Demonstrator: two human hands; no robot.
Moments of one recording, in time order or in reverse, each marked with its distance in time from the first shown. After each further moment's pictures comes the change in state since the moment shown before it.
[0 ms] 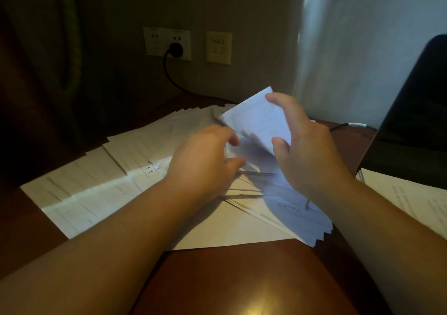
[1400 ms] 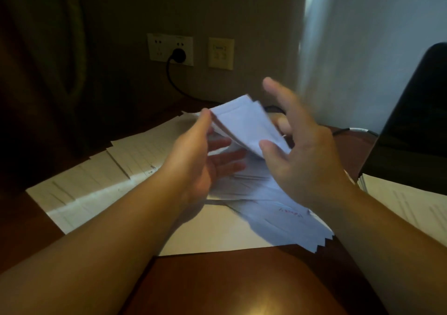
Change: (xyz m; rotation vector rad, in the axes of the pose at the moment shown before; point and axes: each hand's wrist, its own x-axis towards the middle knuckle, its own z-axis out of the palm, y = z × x) left_hand 0.009 0.011 -0.018 -1.389 -0.084 -0.614; right_hand -0.006 -0.012 -0.002 0.274 0.083 -0.254
